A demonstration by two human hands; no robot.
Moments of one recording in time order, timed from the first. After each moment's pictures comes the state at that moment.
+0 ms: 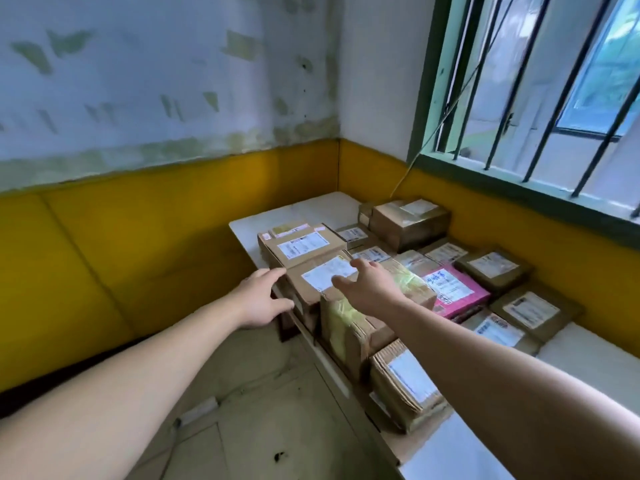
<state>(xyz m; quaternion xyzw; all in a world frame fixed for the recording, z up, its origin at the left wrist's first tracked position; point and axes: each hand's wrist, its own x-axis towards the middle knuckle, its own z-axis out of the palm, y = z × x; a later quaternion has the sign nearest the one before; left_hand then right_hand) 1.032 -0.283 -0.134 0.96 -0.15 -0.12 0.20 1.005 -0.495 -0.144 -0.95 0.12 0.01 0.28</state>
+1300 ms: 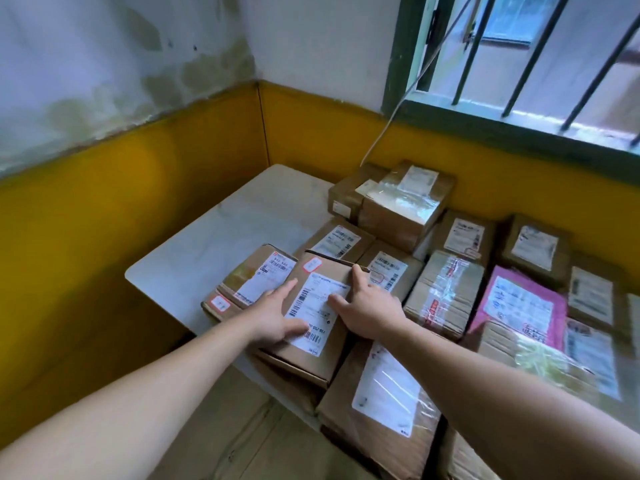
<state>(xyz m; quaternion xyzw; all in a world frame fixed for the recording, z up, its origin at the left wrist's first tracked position) 1.404 -0.336 -0.237 0.88 -0.28 -0.34 0.19 1.296 -0.500 -0.253 -0.91 0.34 0.09 0.23</state>
